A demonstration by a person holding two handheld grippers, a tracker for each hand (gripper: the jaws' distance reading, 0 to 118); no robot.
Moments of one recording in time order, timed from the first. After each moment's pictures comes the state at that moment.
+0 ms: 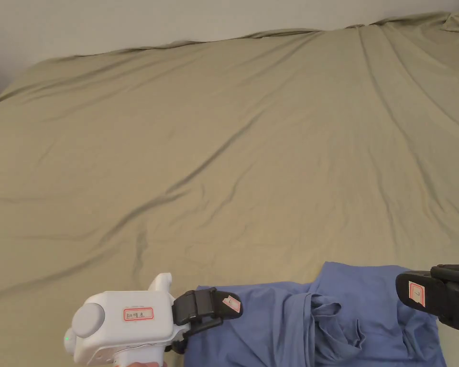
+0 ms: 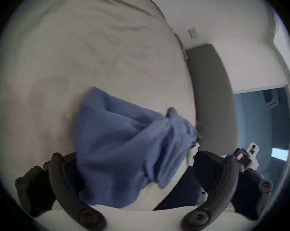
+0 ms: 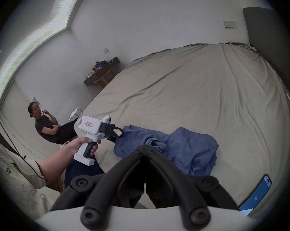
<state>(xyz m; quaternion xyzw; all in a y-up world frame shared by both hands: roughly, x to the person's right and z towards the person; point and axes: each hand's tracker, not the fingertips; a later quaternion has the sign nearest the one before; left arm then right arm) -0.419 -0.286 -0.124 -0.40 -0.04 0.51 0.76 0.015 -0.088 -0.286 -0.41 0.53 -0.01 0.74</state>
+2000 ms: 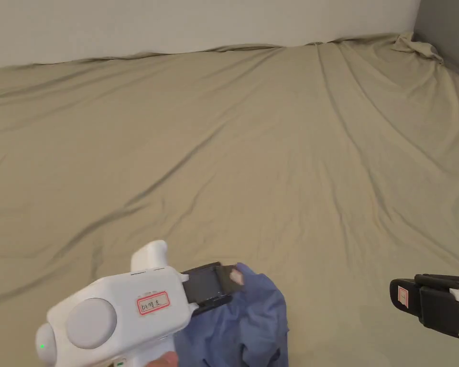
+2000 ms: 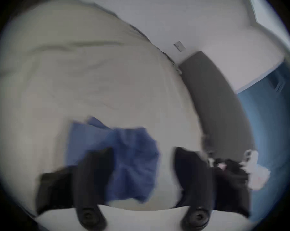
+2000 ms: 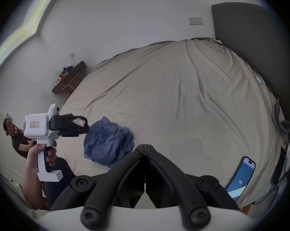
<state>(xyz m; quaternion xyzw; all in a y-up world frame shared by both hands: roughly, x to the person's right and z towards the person) -0.331 -0.170 -0.157 -0.36 0.10 0.35 0.86 0.045 -0.108 -0.305 -0.43 0.38 0.01 0.81</state>
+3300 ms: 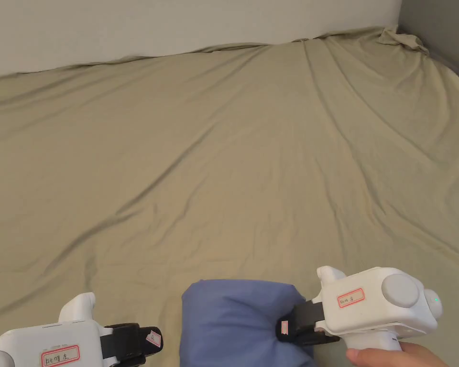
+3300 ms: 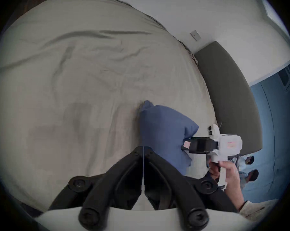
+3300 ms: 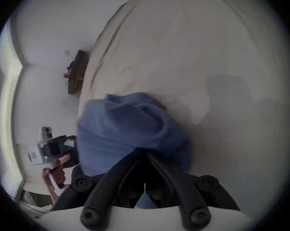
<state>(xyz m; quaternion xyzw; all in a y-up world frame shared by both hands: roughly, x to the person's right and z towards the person) -0.403 -0.215 -0.102 -0.43 0.06 0.39 0.81 -0.064 -0.289 -0.364 -0.65 0.41 -0.12 0.63</state>
